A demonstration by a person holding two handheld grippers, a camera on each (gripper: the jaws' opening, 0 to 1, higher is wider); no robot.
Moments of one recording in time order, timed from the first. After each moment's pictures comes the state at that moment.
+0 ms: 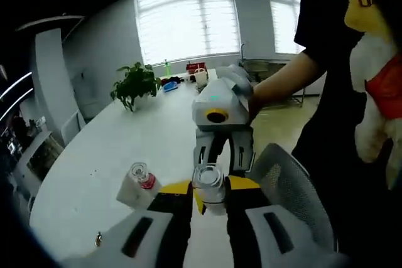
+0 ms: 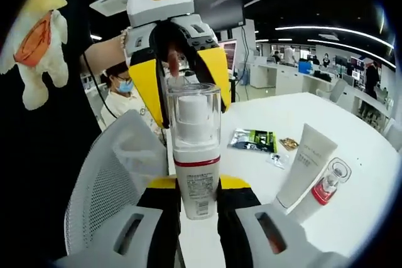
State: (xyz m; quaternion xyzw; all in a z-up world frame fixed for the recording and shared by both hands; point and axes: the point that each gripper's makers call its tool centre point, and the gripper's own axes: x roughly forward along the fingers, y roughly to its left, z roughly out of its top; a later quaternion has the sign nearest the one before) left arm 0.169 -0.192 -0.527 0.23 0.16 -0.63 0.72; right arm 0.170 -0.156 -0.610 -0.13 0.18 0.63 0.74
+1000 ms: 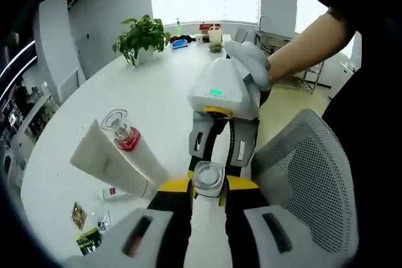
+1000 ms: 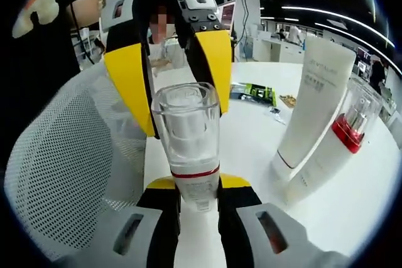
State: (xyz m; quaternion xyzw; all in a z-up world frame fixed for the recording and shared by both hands) left arm 0.201 -0.200 -0.638 0.25 0.28 -0.58 0.73; right arm 0.195 -0.180 -0.717 -0.20 0.25 0.63 0.71
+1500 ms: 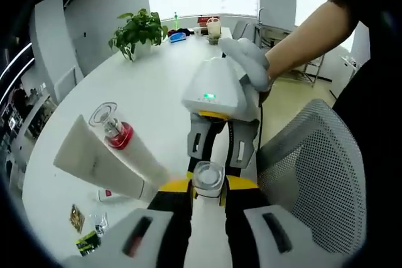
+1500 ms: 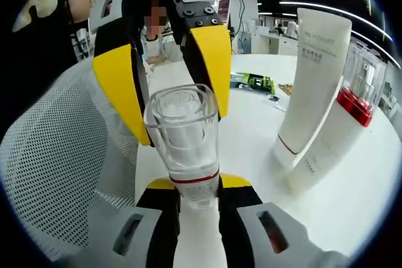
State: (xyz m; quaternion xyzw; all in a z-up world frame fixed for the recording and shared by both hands) left arm 0.200 -0.214 -0.654 0.27 0.28 -0.57 0.72; right arm 0.199 -0.187 -0.737 -0.19 0.26 0.62 0.71
